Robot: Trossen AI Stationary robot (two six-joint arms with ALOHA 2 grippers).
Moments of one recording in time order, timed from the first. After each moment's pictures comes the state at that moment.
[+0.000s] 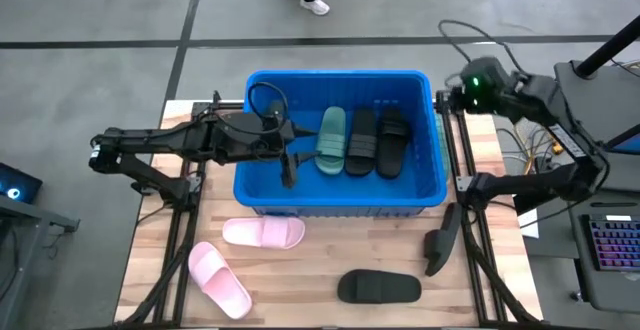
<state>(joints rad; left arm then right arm) -0.05 1.32 1.51 -0.45 -0.32 -0.02 -0.64 1.07 1.54 -1.41 0.37 0.67</state>
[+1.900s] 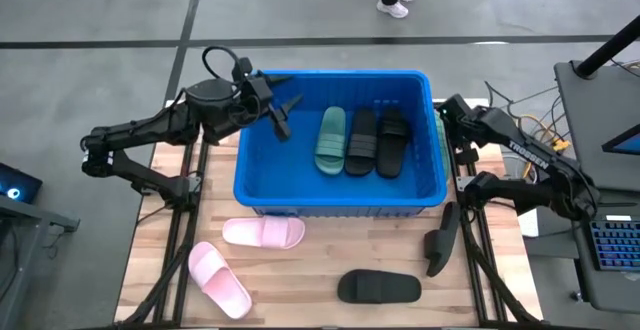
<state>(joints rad) 0.10 1.25 1.51 -0.29 -0.53 0.24 -0.87 0.94 0.76 -1.06 0.35 1.93</state>
